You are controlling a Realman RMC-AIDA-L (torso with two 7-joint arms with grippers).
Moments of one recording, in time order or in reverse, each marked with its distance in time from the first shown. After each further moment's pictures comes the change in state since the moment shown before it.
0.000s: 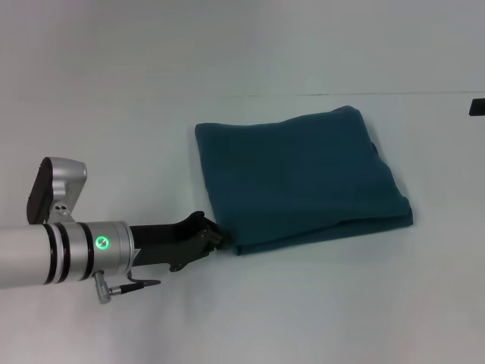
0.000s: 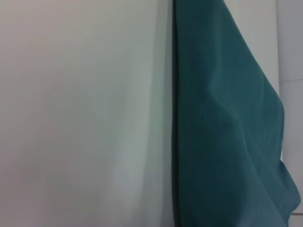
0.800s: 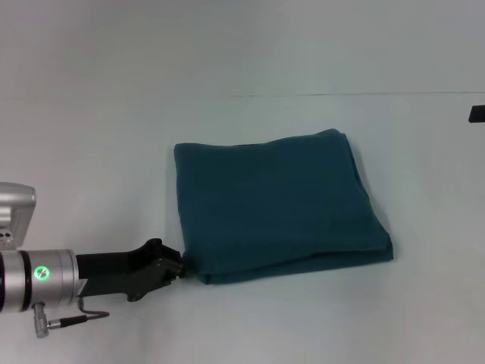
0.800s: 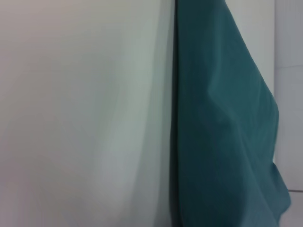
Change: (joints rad) left arm 0.130 0.050 -0.015 0.090 0.022 0.199 0.000; right arm -0.007 0.001 0.003 0.020 0.000 0.003 -0.004
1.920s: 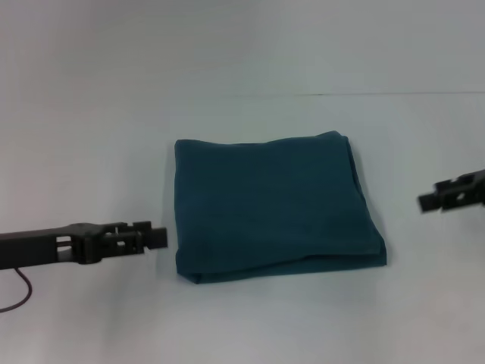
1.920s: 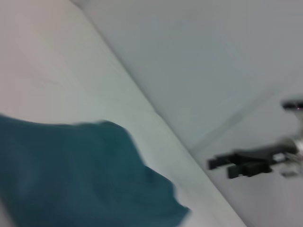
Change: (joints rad) left arm 0.030 0.056 -0.299 0.184 0.037 0.473 0.669; right arm 0.015 0.054 -0.173 -0.089 -0.038 -0.229 -0.497
